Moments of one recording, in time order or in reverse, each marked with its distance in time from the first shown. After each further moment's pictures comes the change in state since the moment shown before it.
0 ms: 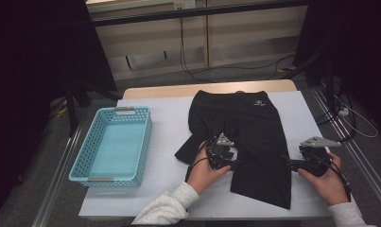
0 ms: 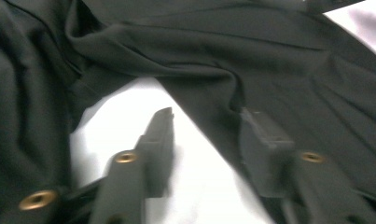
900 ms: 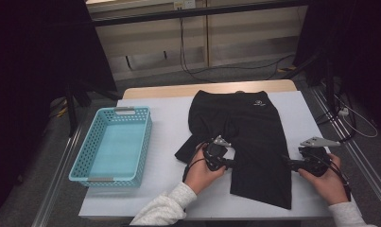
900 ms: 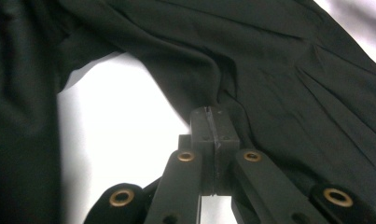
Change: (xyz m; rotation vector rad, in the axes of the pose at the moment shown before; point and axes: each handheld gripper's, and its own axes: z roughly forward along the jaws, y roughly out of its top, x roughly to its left) left arm 0.000 -0.005 -0.012 0.080 -0.058 -0.076; right arm -0.003 -0.002 0.003 0.030 0.003 0.006
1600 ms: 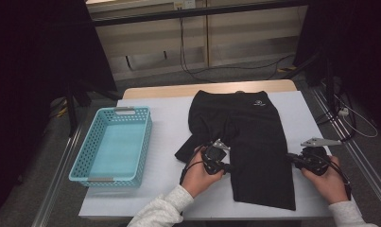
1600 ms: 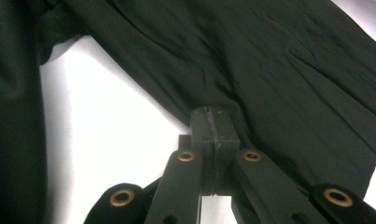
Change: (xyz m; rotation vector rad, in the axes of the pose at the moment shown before) left arm -0.009 -0.006 -0.007 0.045 -0.016 0.016; right arm -0.003 -0.001 0.000 0.028 0.111 0.023
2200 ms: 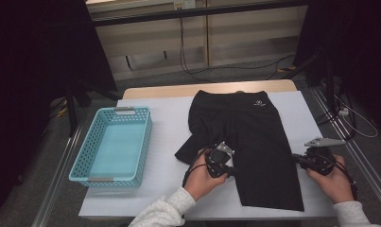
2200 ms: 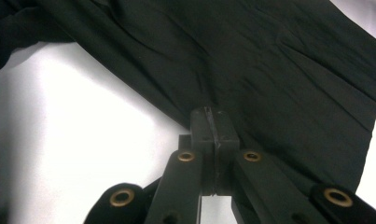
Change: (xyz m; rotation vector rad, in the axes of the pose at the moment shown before) left arm -0.011 0.000 0.005 0.003 -0.025 0.024; right arm -0.007 -0.001 -0.008 0.031 -0.021 -0.025
